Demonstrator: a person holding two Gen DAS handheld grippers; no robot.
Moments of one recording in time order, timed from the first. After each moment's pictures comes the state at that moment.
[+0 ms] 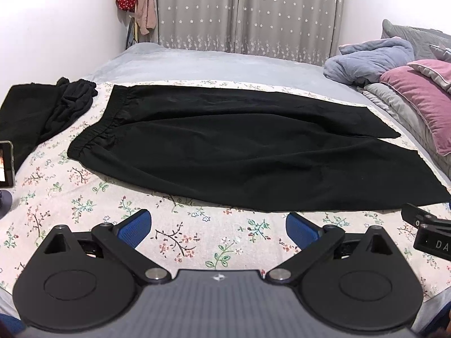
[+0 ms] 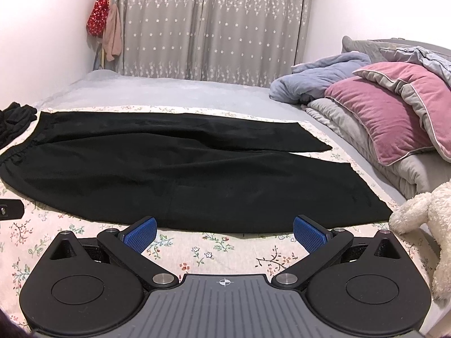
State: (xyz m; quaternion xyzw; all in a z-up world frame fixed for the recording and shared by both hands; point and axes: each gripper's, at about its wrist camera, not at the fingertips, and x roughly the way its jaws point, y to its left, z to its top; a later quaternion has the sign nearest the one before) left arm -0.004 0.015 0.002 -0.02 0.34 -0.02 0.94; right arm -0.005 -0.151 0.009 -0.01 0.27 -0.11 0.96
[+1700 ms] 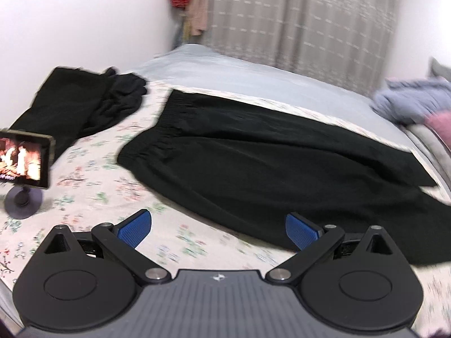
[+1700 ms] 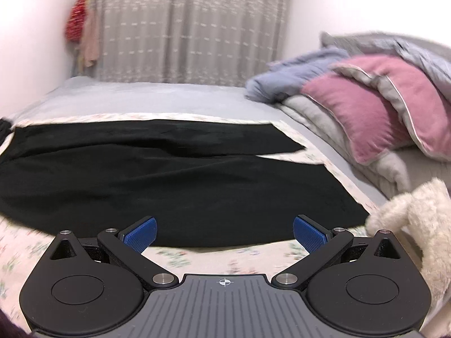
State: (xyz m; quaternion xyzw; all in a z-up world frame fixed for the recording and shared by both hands) left arm 0.028 0.091 0.015 -0.08 0.32 0.08 0.94; right arm 0.005 -0.202 0.017 0.02 0.27 -0.16 0.95
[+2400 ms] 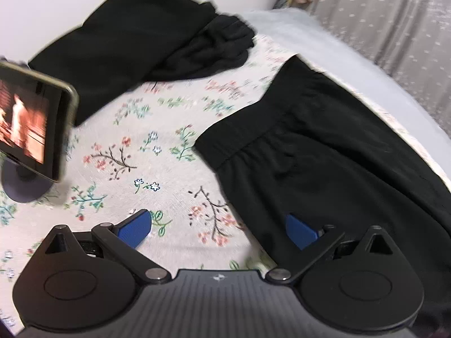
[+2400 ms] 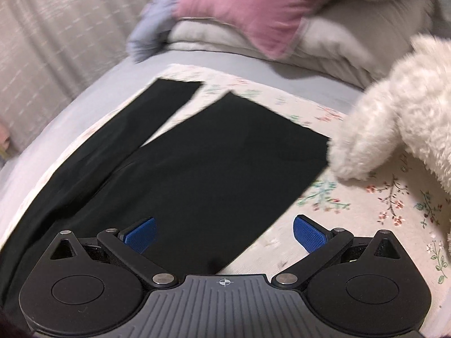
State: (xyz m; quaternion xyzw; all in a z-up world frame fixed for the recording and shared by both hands) left arm 0.142 0.212 -0.041 -0.21 0.40 0.24 0.86; right arm 0.066 -0.404 -0.031 0.33 0.34 -0.28 0.84
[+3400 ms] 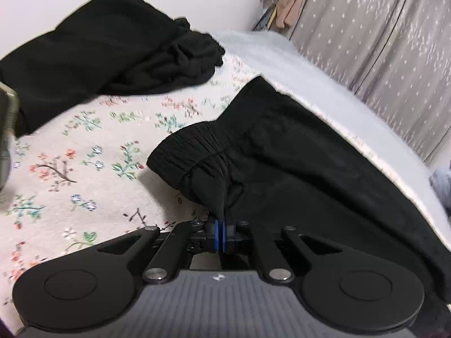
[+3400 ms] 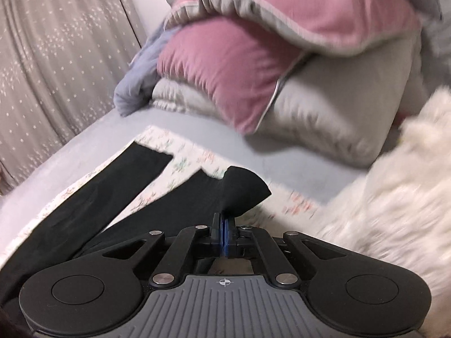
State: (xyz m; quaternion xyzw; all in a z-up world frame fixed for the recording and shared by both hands) left arm 0.154 0.192 -0.036 -0.24 0.32 0.19 0.89; right arm 0.067 -0.468 -0.019 0.27 0.24 -0.32 0.87
